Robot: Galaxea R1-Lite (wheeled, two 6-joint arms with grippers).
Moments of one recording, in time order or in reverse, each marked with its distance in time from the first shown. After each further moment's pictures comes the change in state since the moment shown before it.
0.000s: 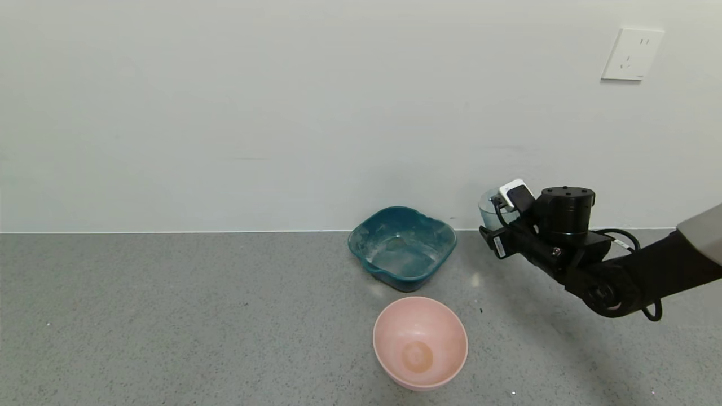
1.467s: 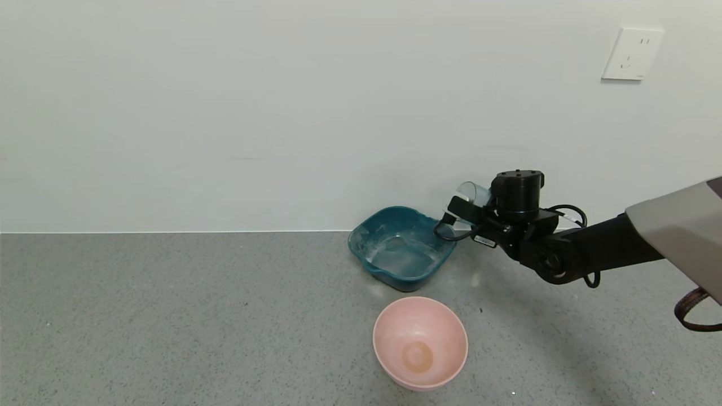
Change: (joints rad) left arm 0.000 0.000 0.000 0.000 0.000 0.000; right arm 0.073 0.132 -0.333 0.212 -0.189 -0.739
